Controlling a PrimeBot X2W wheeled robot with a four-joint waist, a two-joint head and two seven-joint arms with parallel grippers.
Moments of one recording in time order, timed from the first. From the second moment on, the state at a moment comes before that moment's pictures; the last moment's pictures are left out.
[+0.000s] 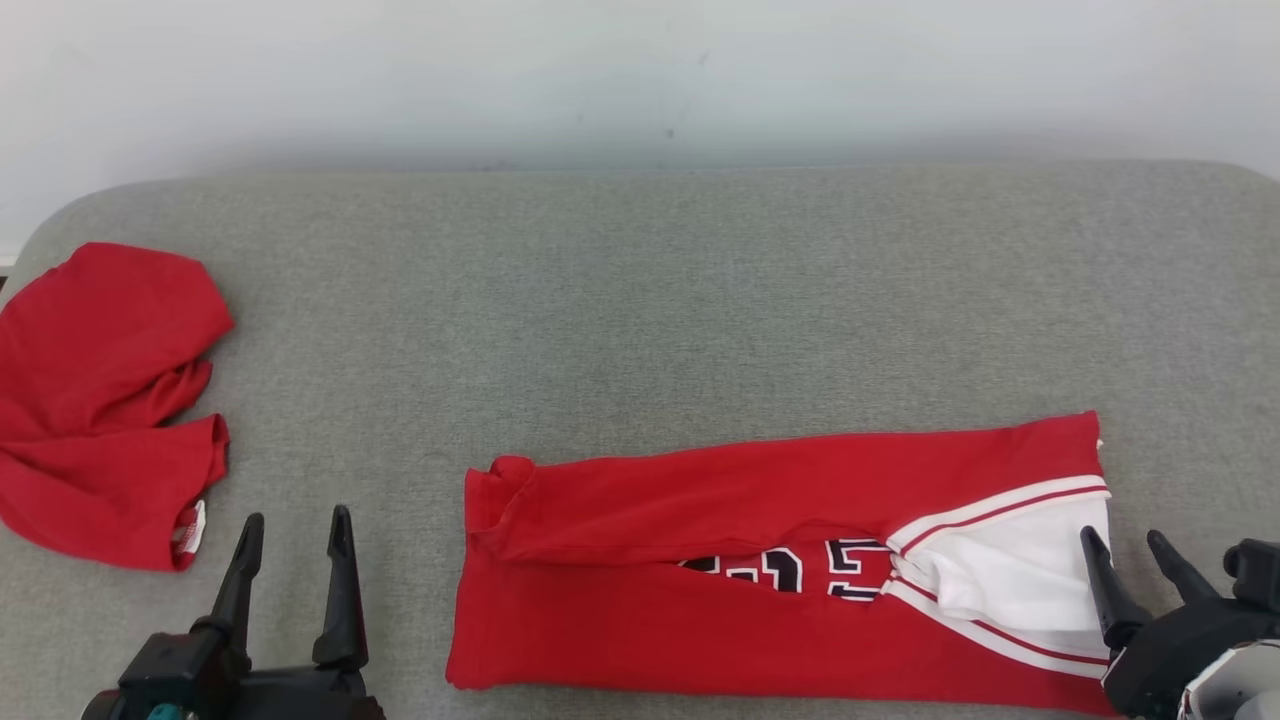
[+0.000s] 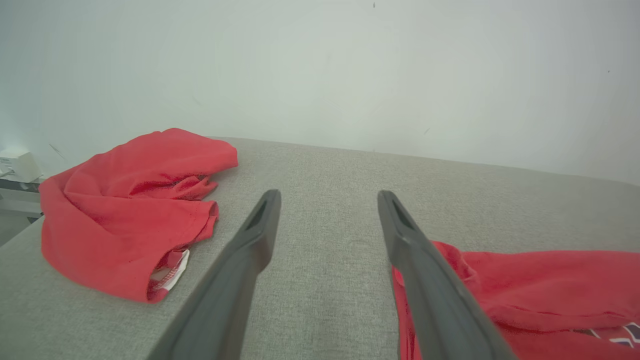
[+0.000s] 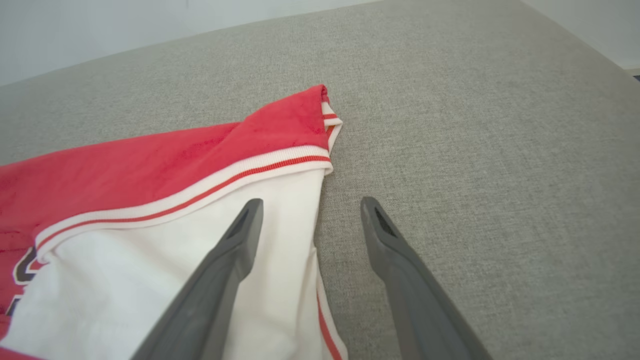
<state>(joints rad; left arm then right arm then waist) -0.06 0.14 -0.06 0.11 -0.25 0.04 -0.26 -0.22 -0.43 0.19 0.59 0.63 0.13 -0.11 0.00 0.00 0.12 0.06</state>
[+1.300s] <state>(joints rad) -0.03 0.05 0.06 0.14 -0.12 -0.08 -0.26 -0.34 -0.58 0.24 0.85 0.75 0.13 -0.12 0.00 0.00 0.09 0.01</state>
